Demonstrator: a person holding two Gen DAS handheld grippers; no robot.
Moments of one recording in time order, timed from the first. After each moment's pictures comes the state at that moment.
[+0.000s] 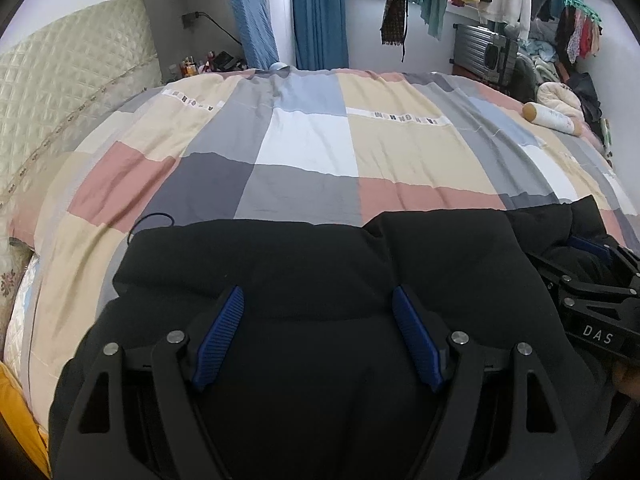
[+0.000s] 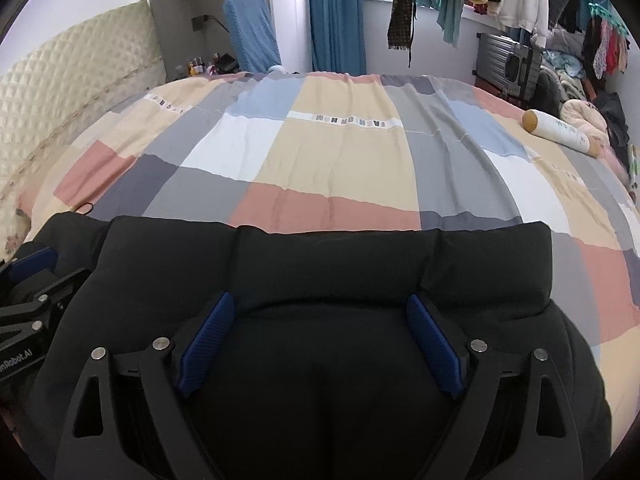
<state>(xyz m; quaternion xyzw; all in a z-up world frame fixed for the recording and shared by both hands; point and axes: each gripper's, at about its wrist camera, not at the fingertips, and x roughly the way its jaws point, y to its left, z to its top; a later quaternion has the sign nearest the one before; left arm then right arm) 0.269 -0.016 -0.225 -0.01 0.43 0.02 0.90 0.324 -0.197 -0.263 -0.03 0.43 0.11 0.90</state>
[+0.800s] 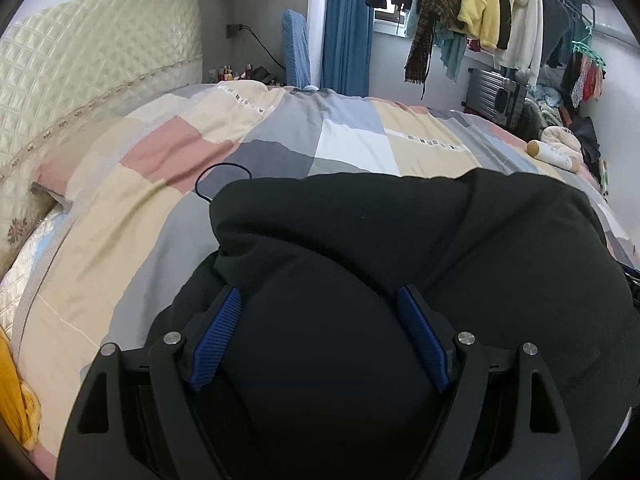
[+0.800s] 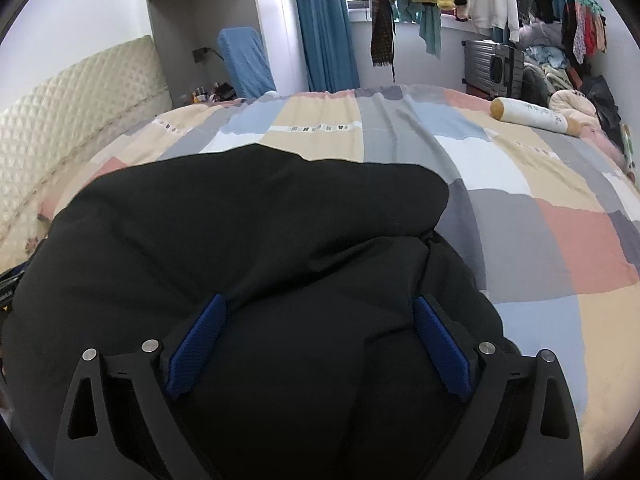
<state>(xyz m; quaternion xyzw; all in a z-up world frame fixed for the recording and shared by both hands) 0.177 0.063 -0.244 -0.06 0.36 0.04 0.93 0.256 -0.288 -0.273 0.01 0.38 0.12 0.92</state>
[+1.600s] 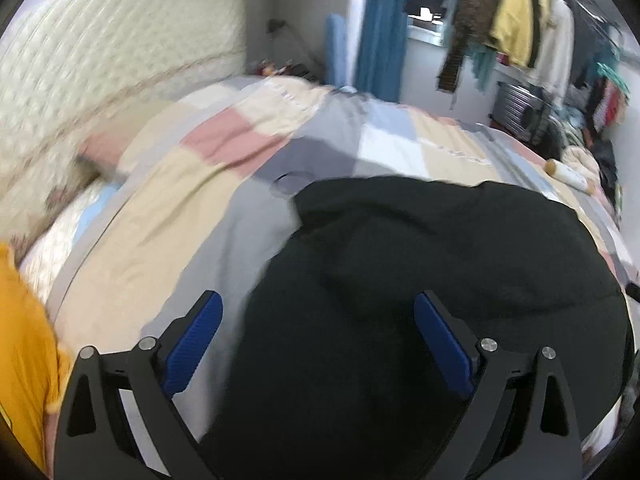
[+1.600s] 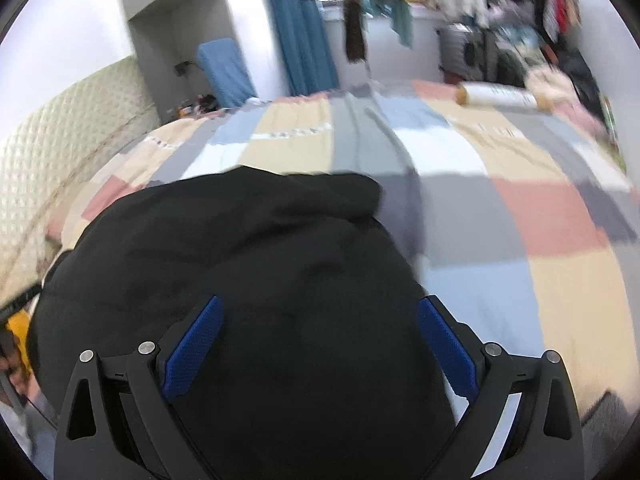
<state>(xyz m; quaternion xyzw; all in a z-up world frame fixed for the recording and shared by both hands) 0.116 0.110 -0.218 -0.10 0.37 0.10 0.92 0.210 -0.352 -0.237 0.07 0.40 0.09 0.91</state>
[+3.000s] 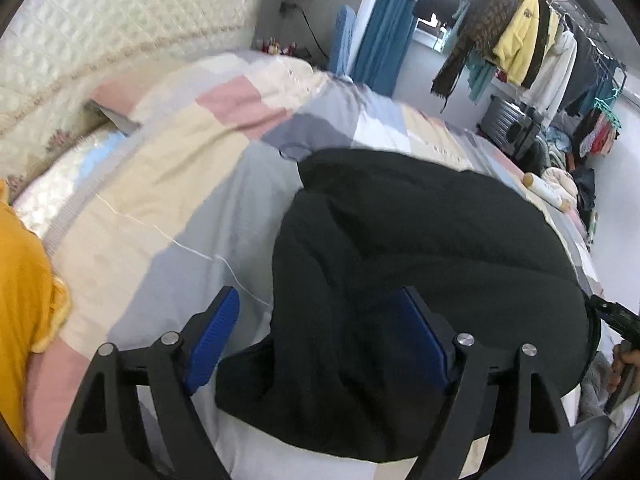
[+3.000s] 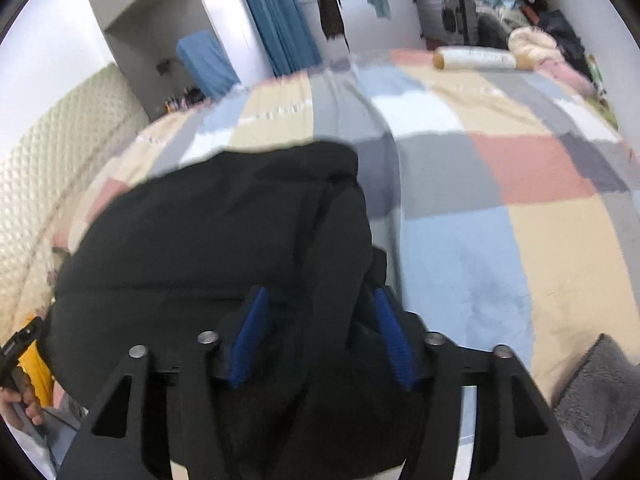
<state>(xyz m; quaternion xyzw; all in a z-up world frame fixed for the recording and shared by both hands) 0.054 0.119 -0.202 -0.17 0.38 0.06 0.91 0.173 -0.362 -0.216 0.09 0.43 0.09 0.89</state>
